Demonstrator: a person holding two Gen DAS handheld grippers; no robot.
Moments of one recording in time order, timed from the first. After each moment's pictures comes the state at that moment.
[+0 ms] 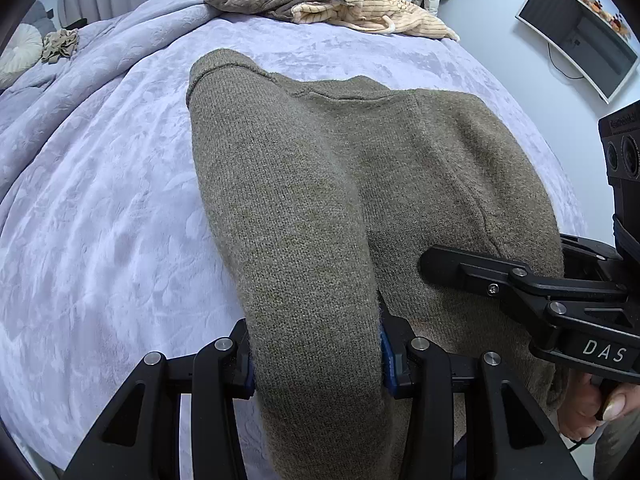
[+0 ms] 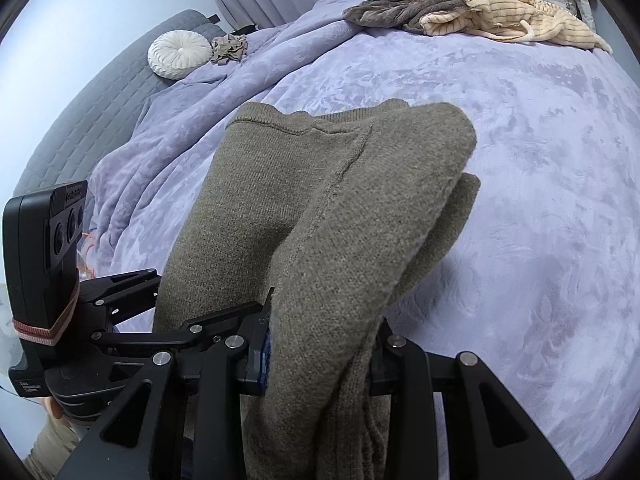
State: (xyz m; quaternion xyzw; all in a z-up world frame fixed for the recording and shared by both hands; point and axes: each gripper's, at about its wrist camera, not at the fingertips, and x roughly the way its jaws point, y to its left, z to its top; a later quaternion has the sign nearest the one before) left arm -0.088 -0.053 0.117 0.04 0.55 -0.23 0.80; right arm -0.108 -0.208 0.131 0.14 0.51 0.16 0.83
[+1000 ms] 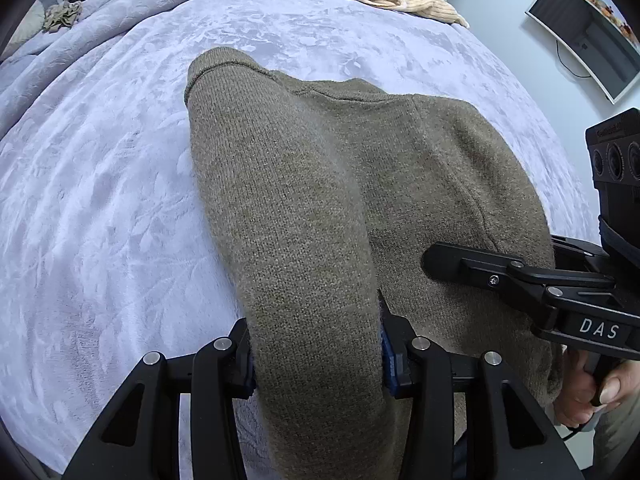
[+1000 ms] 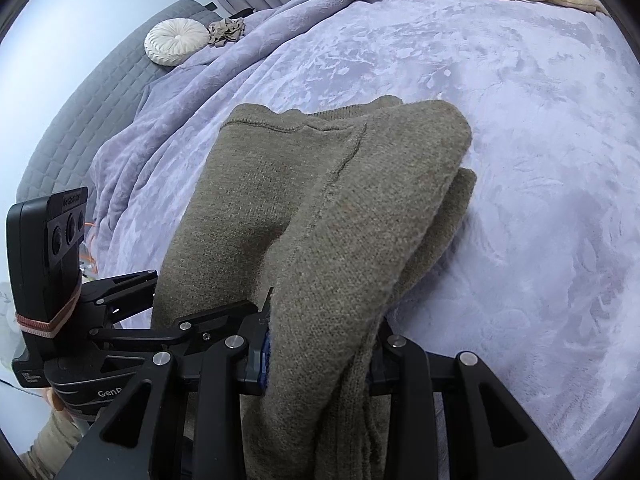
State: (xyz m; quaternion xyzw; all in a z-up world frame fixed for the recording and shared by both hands) left arm -0.096 -0.044 0.069 0.02 0.57 -0.23 0.78; right arm -0.117 -0.211 0.075 0.17 0.53 0.18 0.81
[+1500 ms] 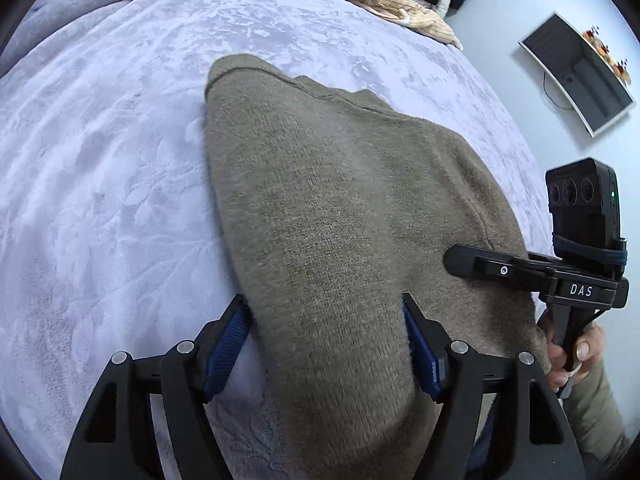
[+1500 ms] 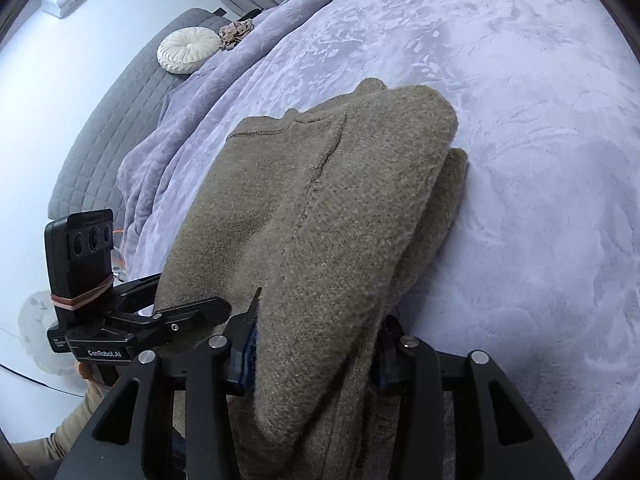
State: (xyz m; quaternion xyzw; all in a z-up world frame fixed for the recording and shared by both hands) left arm -0.097 0.000 0.049 -0.06 0.57 -0.27 0.77; right arm -0.111 -0.247 0.035 0.23 0.53 0.23 0.78
